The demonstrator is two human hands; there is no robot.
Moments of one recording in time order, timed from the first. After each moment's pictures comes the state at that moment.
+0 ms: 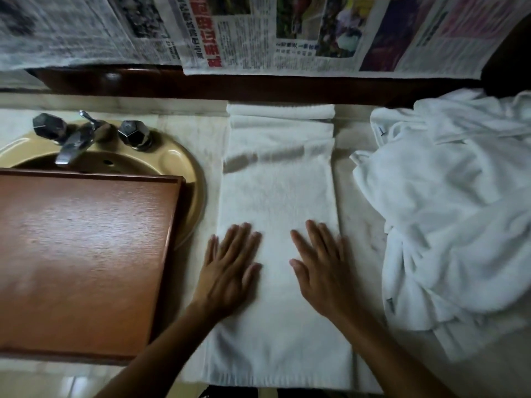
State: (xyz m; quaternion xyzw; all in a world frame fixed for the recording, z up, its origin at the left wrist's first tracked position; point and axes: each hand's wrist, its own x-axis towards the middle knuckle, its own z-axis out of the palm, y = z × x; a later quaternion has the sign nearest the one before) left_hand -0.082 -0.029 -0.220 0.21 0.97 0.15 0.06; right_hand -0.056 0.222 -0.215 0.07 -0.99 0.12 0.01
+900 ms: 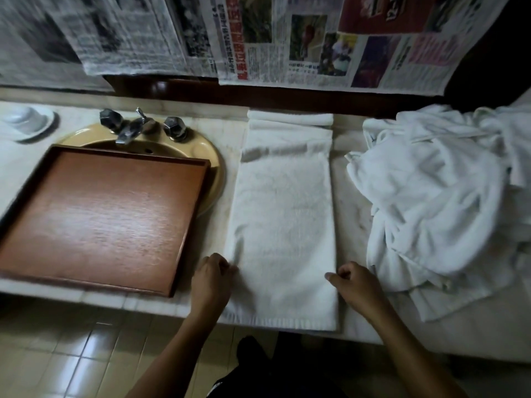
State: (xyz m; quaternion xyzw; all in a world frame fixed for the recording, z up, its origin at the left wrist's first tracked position) left_hand 0.025 -0.041 -0.173 -0.18 0.93 0.32 0.08; right_hand 0.029 0.275 -0.166 -0.21 -0.89 0.33 -0.22
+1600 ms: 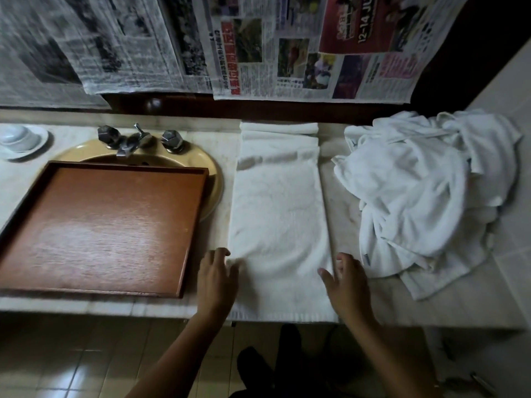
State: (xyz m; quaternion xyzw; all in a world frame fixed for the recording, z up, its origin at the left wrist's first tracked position) left_hand 0.038 -0.054 -0.178 -0.05 0.95 0.32 -0.02; right_hand 0.080 0.231 -0.179 -0.19 -0.93 0.32 0.05
